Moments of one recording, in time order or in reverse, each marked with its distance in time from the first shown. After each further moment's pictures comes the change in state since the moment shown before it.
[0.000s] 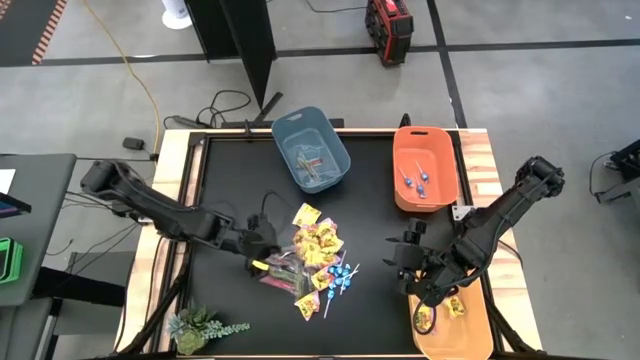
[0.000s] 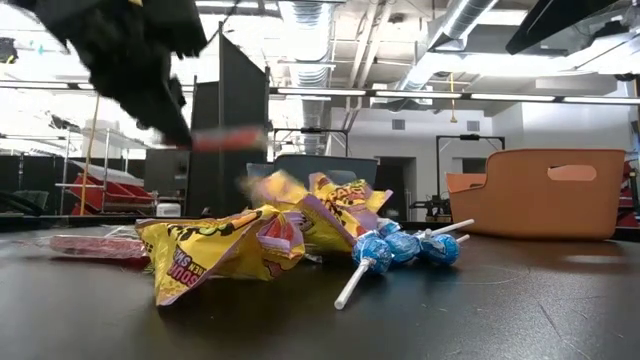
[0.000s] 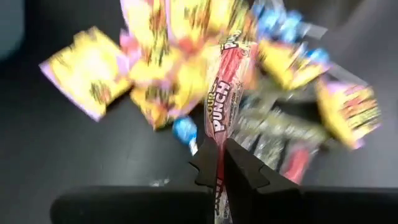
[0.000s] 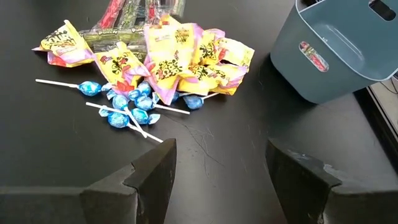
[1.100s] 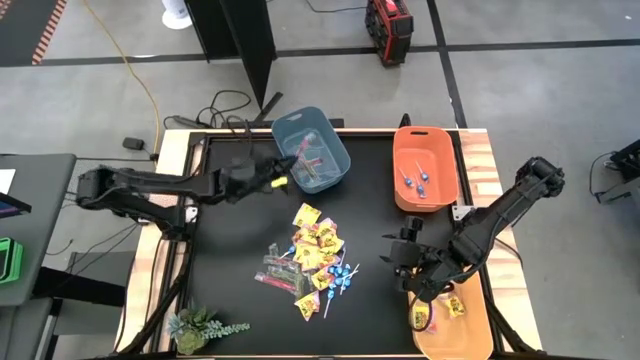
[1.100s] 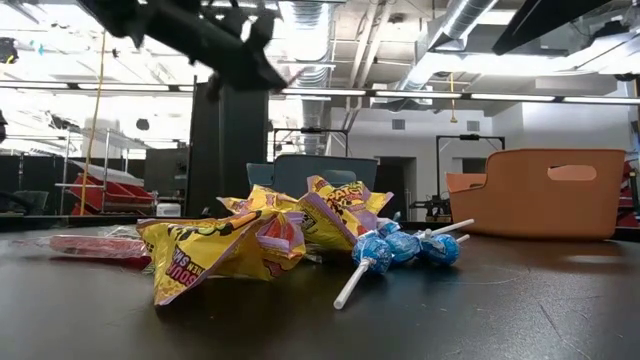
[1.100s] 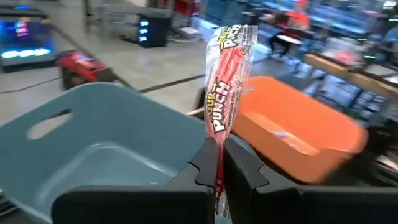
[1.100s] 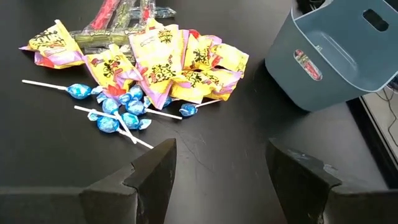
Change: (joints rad) left arm 0.546 -0.014 0.001 0.641 -0.221 0.134; right arm -0.035 0.000 0.000 0.029 0.000 -0.081
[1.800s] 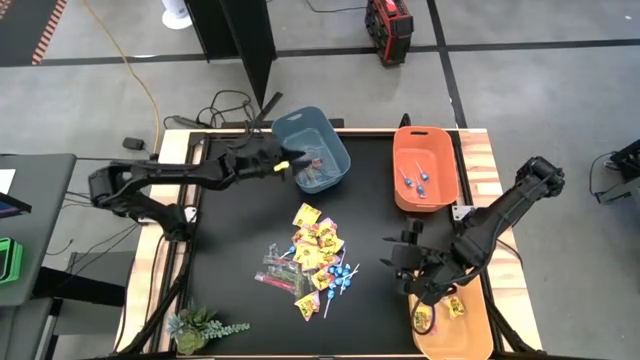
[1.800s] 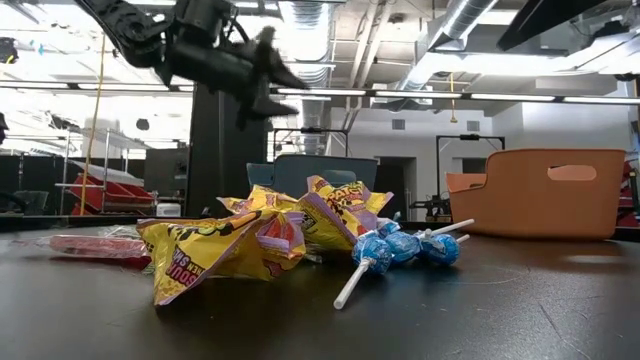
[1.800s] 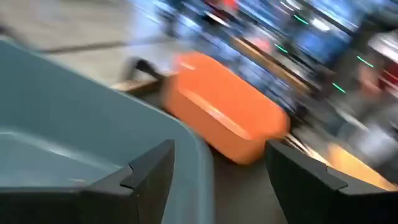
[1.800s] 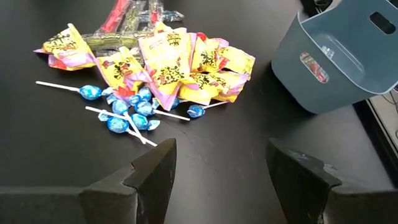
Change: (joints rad) left arm 0.215 0.104 0.000 0.120 0.599 -0.129; right arm 0.026 0.000 0.000 0.012 -0.001 0.009
